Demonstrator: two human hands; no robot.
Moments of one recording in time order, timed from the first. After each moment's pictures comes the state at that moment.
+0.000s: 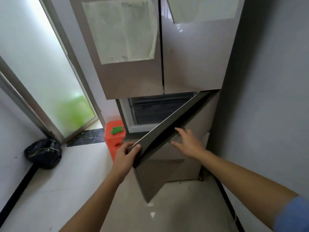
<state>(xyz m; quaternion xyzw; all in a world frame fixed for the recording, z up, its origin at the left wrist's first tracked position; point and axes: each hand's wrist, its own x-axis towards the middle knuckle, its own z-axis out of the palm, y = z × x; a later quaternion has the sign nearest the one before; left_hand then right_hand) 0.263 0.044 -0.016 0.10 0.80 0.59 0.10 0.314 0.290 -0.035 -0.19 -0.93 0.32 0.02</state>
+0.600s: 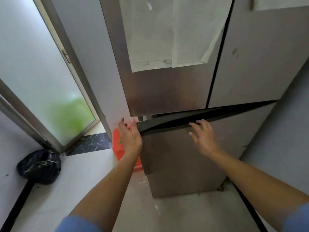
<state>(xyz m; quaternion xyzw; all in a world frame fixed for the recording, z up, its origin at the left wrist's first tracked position) -0.029 0.042 -0.014 0.01 0.81 0.58 -0.07 0.087 0.271 -0.066 -0.20 -0.95 0.16 0.20</state>
